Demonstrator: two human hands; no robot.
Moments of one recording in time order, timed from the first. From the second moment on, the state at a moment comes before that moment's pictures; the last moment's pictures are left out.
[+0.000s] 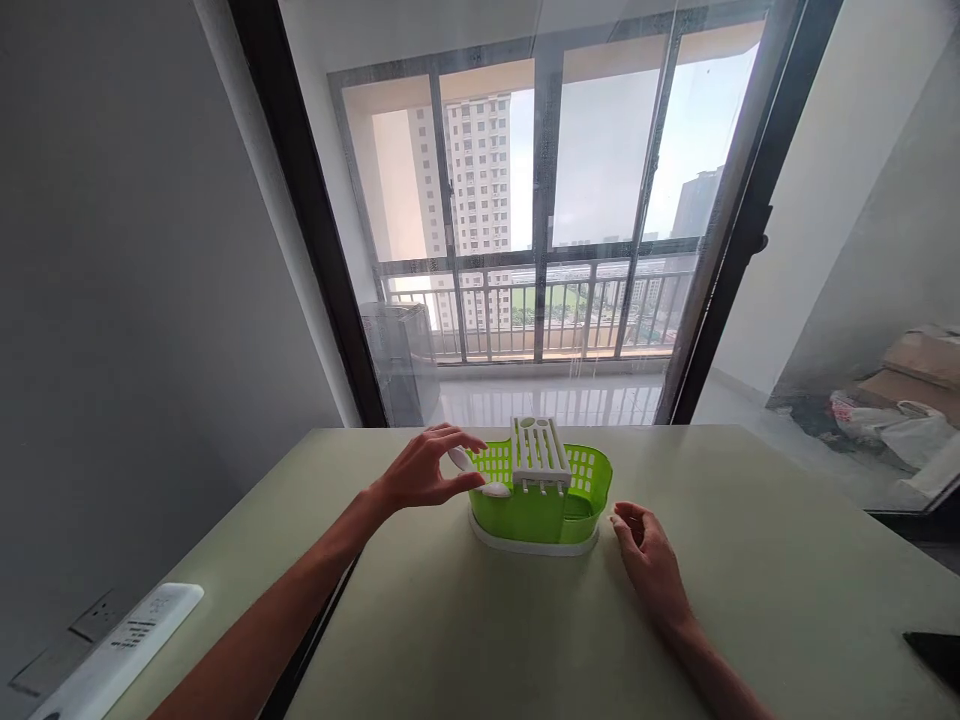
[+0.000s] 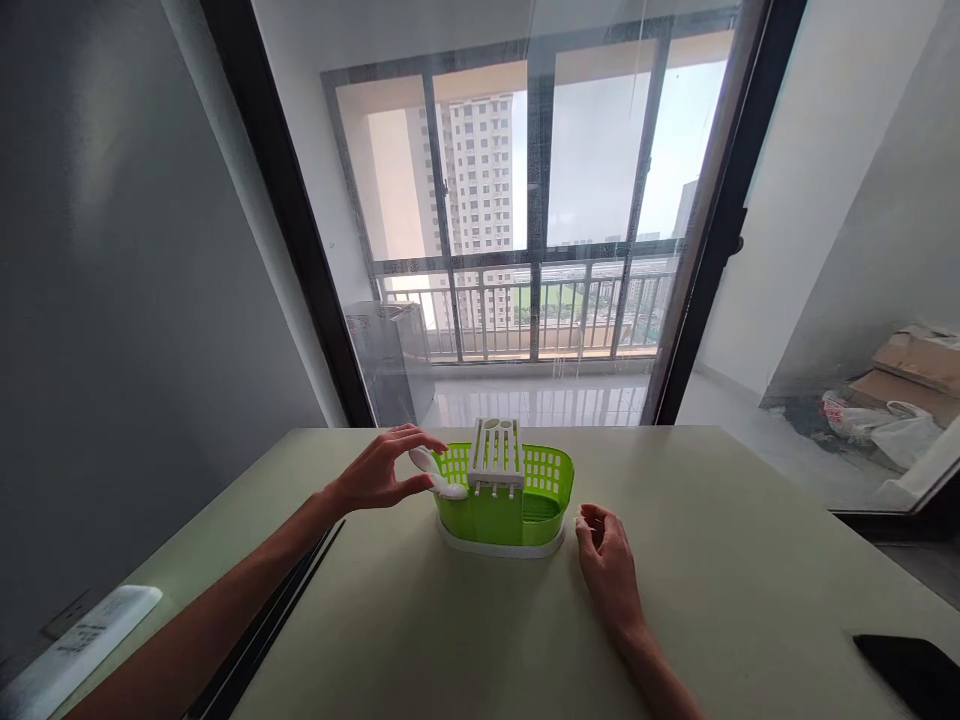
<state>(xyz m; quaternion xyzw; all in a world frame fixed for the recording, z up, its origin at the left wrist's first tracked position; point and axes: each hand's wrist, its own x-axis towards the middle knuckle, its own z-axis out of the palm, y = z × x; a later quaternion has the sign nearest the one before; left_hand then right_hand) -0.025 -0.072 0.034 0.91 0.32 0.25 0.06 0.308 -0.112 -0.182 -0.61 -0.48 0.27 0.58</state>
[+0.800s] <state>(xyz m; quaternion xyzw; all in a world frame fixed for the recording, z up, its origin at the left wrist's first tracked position) 0.002 -0.066 0.001 0.94 0.26 0.19 -0.14 0.305 -0.113 -0.177 -0.60 -0.48 0.27 0.58</state>
